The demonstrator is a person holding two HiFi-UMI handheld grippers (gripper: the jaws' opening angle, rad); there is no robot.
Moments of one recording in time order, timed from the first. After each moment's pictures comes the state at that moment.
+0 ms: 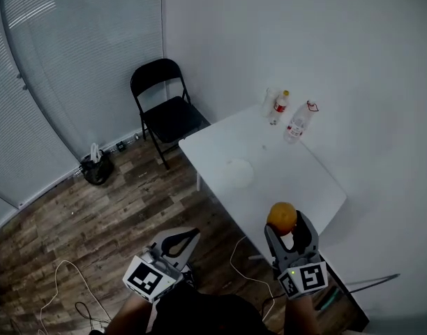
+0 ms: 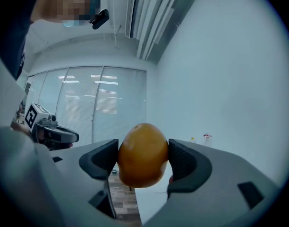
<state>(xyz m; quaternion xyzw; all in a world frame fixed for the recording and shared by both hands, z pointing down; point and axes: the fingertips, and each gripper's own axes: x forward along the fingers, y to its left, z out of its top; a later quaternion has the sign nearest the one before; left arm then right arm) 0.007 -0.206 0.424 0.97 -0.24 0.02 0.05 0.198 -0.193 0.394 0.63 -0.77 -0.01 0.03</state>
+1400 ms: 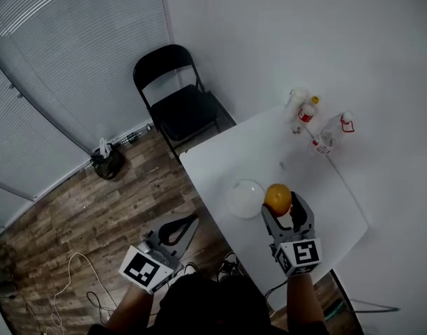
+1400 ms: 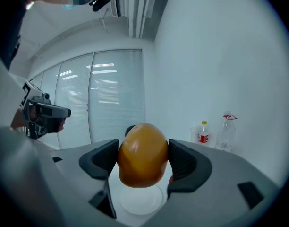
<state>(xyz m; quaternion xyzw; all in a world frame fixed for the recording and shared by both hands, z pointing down) 0.105 -0.441 0.446 0.95 -0.31 0.07 0.07 0.301 -0.469 0.498 0.59 -0.80 0.06 0.08</state>
